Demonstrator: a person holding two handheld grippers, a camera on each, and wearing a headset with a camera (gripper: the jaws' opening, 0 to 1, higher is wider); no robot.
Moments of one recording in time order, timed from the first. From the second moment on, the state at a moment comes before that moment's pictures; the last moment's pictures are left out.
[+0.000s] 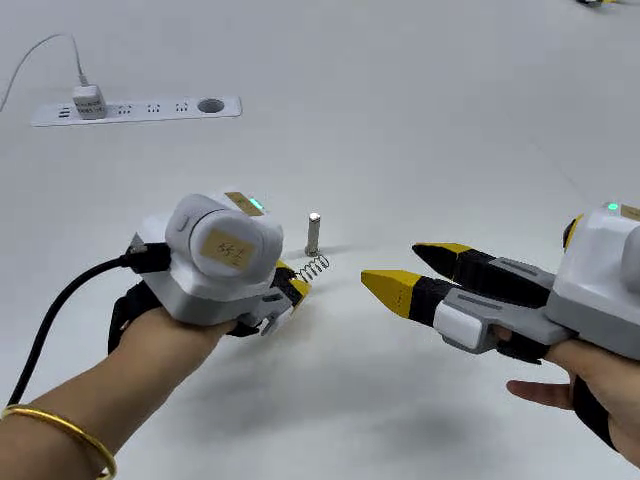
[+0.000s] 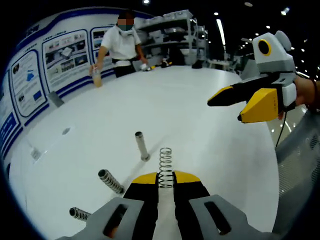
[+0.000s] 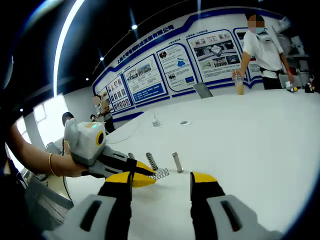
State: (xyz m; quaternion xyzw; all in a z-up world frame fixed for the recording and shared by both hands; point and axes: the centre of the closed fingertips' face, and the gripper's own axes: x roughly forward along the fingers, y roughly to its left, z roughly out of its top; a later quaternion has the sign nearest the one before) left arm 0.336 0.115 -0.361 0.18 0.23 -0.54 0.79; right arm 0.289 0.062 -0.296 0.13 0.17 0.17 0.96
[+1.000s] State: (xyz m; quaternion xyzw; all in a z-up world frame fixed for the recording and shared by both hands) left arm 0.295 0.124 -0.281 0.08 0.11 -0.56 0.82; right arm 0.306 0.106 -0.265 0.32 0.16 0.22 0.91
